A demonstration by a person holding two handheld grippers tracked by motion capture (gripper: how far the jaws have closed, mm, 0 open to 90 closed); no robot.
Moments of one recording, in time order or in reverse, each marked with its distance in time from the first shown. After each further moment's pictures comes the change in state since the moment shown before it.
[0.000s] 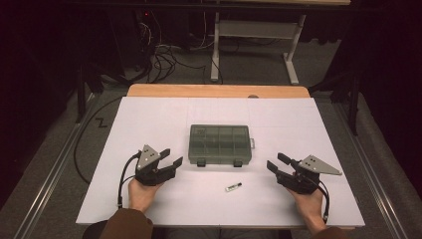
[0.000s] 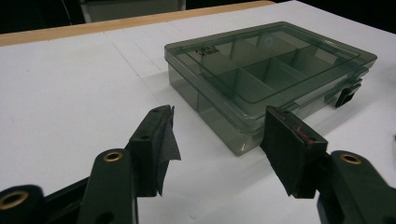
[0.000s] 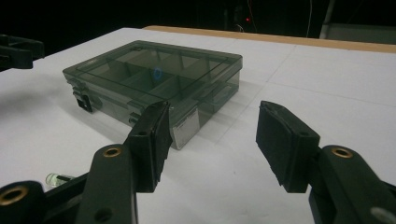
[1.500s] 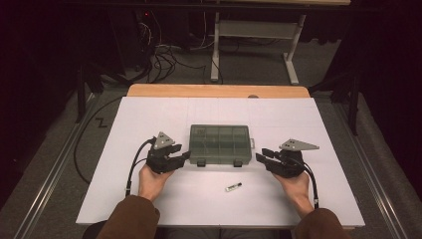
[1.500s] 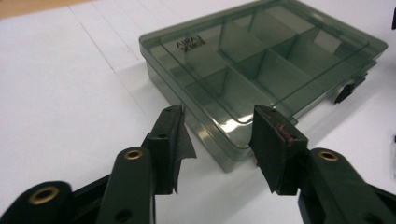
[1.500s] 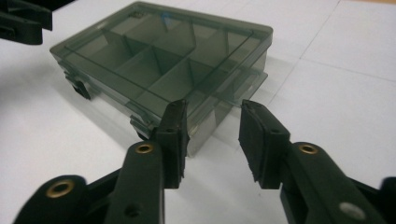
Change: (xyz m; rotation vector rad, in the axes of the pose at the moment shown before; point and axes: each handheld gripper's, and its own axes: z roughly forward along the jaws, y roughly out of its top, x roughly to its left) left arm -0.002 0.037 0.032 0.210 -0.055 0.001; right arm 0.001 0.032 0.045 0.255 0.051 0.021
